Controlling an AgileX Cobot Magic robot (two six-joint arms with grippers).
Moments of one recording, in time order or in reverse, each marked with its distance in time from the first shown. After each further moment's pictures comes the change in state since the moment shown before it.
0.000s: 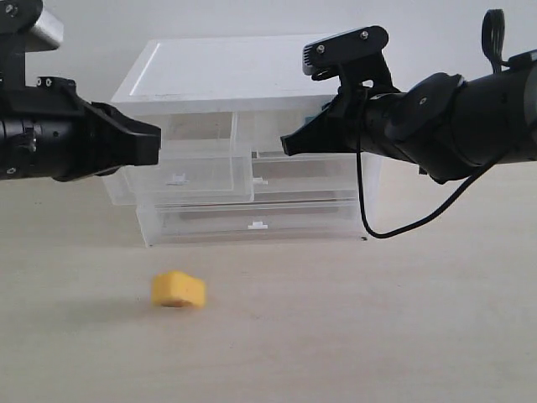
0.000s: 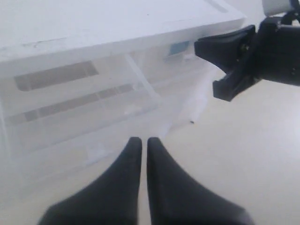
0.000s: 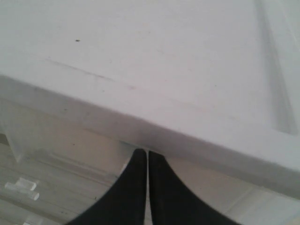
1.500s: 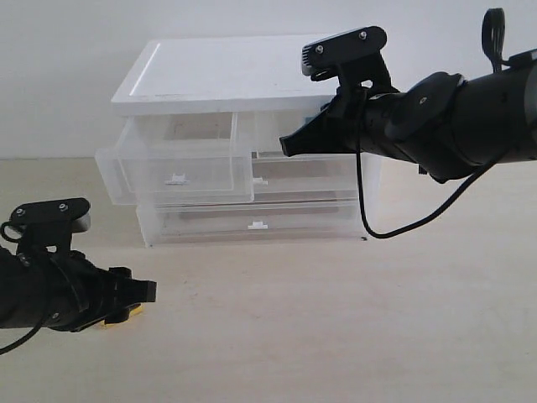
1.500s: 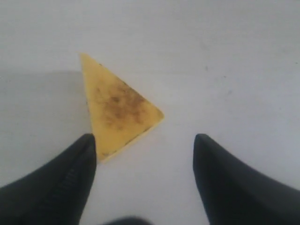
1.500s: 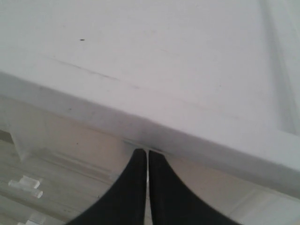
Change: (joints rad) left arm 0.008 0.360 0.235 0.021 -0.302 -0.287; right arm 0.000 0.000 -0.001 -0.005 0.013 0.000
